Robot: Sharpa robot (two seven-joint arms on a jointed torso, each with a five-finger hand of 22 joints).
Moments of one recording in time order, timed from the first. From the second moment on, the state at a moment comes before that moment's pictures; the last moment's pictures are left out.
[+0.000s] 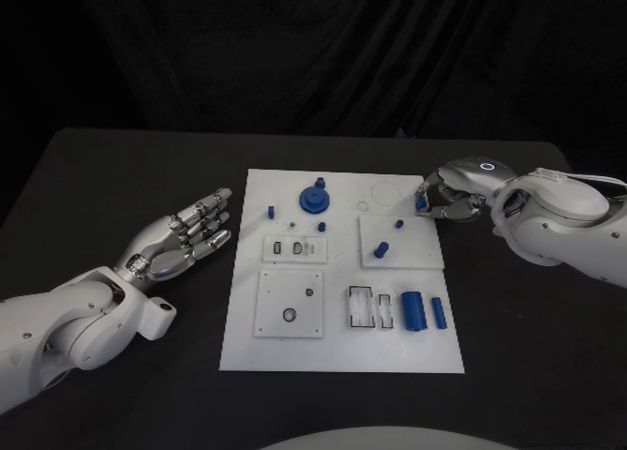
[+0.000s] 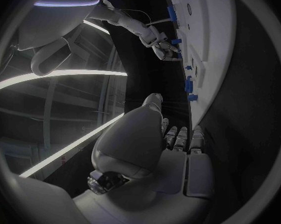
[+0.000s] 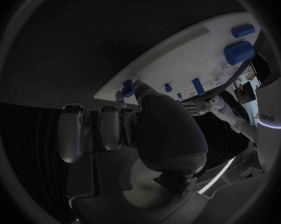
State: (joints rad) left arm 1.19 -1.02 -0.21 1.57 -0.41 -0.11 0.68; left_hand 1.61 0.17 -0.11 0.28 0.59 0.20 -0.01 0.02 0.03 0.00 0.05 0.01 0.00 0.00 0.07 0.00 0.00 0.12 0.00 0.14 0.00 0.00; right arm 1.41 -1.10 -0.25 1.58 -1.66 -0.34 -0.18; right_hand 1.35 -0.09 0.20 0.25 0.13 0.88 0.07 0.08 0.21 1.46 -0.03 1.42 1.31 1.47 -0.09 1.38 1.31 0.04 1.47 0.02 1.41 1.31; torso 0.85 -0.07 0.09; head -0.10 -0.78
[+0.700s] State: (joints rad) left arm 1.19 -1.02 -0.21 1.56 -0.41 -0.11 0.68; left_hand 1.61 0.17 -0.11 0.28 0.59 0.20 -0.01 0.02 0.03 0.01 0.05 0.01 0.00 0.00 0.07 0.00 0.00 0.12 0.00 0.14 0.00 0.00; right arm 1.41 -1.10 -0.25 1.59 -1.66 -0.41 -0.16; right_hand 1.40 -0.05 0.21 0.19 0.21 1.01 0.06 0.19 0.28 1.47 -0.04 1.42 1.31 1.47 -0.10 1.38 1.30 0.04 1.47 0.02 1.40 1.31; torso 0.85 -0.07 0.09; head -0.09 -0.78
